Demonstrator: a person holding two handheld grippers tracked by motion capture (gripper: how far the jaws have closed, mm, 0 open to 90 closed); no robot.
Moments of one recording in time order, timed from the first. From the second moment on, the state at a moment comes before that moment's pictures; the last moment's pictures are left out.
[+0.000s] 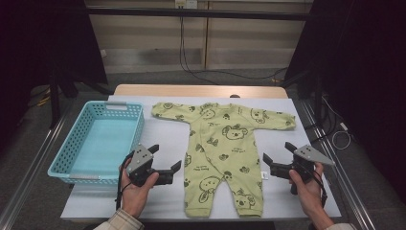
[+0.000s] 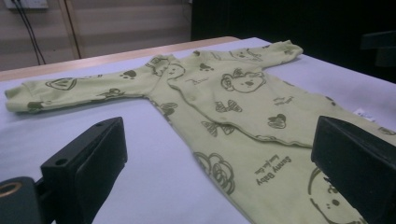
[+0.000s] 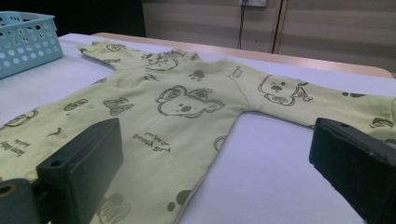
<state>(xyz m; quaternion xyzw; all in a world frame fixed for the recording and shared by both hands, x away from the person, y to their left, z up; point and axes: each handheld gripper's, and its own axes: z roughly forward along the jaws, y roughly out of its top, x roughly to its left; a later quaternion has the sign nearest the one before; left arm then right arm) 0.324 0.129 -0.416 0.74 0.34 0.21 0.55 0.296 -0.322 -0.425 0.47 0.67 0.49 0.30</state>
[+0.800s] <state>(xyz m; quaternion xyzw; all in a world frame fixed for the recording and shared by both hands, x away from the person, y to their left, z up) 0.367 0.110 -0.412 0.74 0.38 0.20 0.52 0.266 -0.317 -0.430 0.44 0.68 0.51 0.30</state>
